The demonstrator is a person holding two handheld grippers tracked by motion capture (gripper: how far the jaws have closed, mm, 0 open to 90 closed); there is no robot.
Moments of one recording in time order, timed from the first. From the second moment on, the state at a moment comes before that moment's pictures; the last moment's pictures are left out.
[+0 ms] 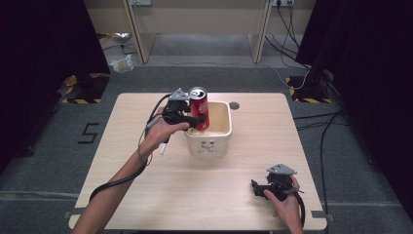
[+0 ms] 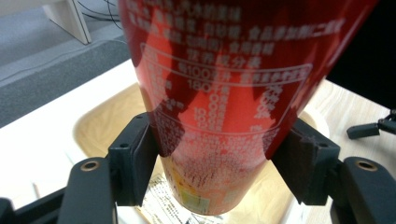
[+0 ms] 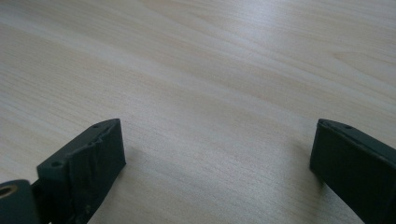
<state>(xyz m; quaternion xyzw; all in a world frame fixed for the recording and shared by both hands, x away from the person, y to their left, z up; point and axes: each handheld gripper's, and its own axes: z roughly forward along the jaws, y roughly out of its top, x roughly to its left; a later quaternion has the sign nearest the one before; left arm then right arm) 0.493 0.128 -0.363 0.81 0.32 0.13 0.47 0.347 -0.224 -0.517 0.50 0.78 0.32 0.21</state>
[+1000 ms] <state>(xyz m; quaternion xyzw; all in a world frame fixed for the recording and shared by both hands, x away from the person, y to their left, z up) 0.502 0.129 -0.381 0.83 0.33 0.12 0.44 0.347 -0.224 -0.518 0.50 0.78 0.32 0.21</state>
